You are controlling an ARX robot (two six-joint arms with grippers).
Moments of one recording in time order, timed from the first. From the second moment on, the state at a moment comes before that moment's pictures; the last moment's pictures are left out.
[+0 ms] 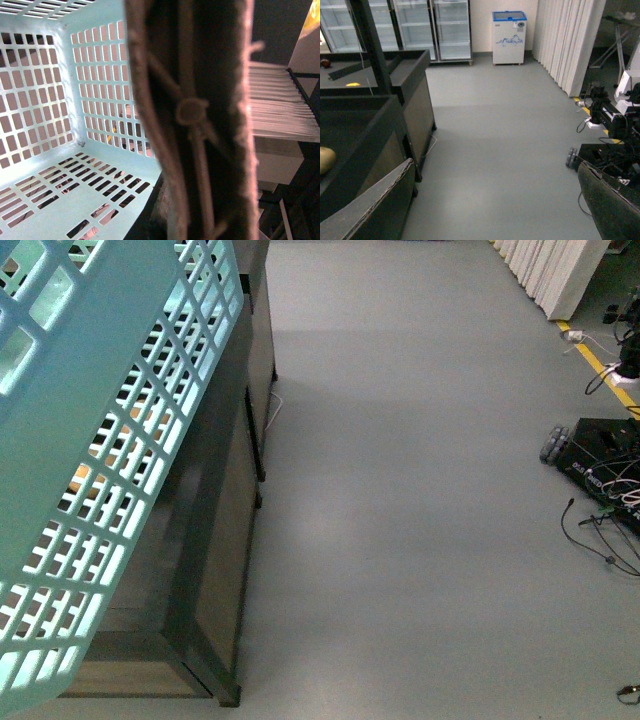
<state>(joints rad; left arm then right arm) 0.07 0.85 0.69 0.01 0.26 -1.51 0.00 0.00 0.02 0.00 0.00 0.00</state>
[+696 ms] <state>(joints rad) 0.07 0.85 0.69 0.01 0.26 -1.51 0.00 0.00 0.02 0.00 0.00 0.00</state>
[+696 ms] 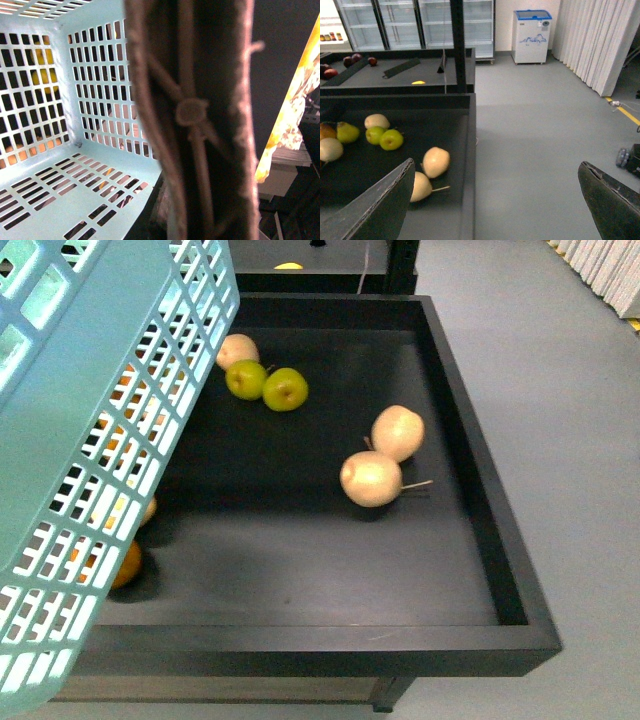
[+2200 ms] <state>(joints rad) 0.07 0.85 0.70 0.01 0.26 -1.51 0.00 0.00 0.02 0.00 0.00 0.00</state>
